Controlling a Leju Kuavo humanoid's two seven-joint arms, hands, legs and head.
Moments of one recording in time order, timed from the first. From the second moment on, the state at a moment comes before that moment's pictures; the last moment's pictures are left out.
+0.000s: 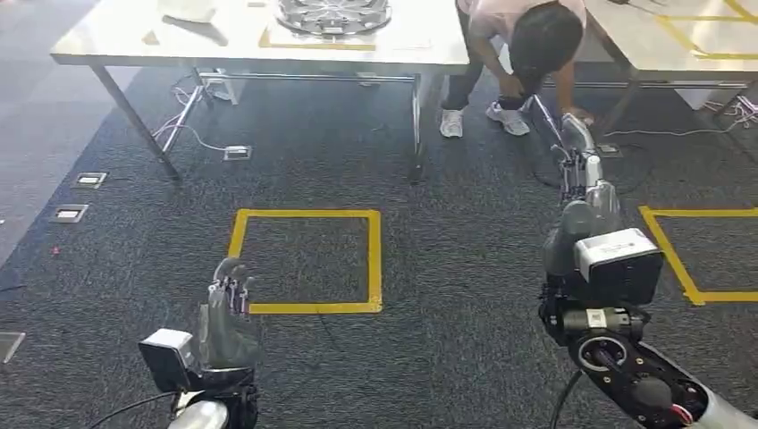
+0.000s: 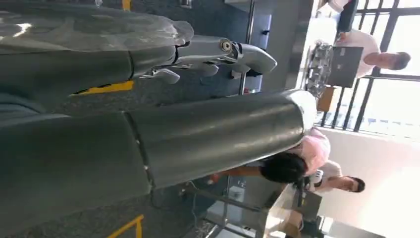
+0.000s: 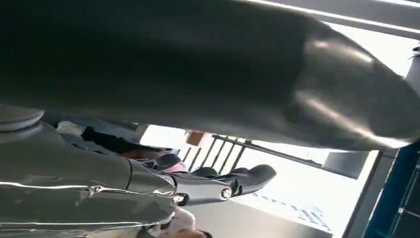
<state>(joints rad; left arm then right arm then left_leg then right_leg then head) -0.16 0.01 -0.78 -1.36 0.48 0.45 -0.59 -0.15 -0.31 0.55 -2.06 0.23 -0.63 -0.09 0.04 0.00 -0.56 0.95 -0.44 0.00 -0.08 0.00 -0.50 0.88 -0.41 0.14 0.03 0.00</state>
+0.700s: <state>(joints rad) -0.16 0.01 -0.78 -1.36 0.47 0.44 -0.59 -0.15 -0.31 0.56 -2.05 0.23 -0.62 -0.09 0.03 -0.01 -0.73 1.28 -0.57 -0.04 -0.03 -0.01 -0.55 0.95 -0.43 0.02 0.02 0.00</state>
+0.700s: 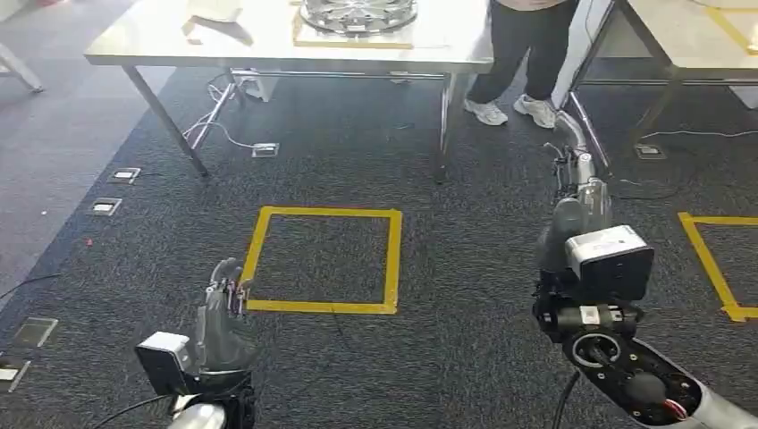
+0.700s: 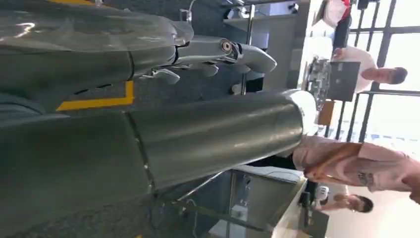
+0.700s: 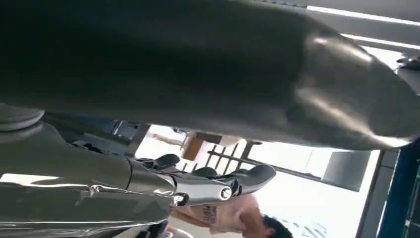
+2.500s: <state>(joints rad) -0.16 0.01 -0.78 -1.36 0.47 0.45 -0.58 -0.16 -0.31 0.57 -2.05 0.24 -0.63 -0.09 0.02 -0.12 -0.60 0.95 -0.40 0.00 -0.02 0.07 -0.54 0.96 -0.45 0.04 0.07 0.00</state>
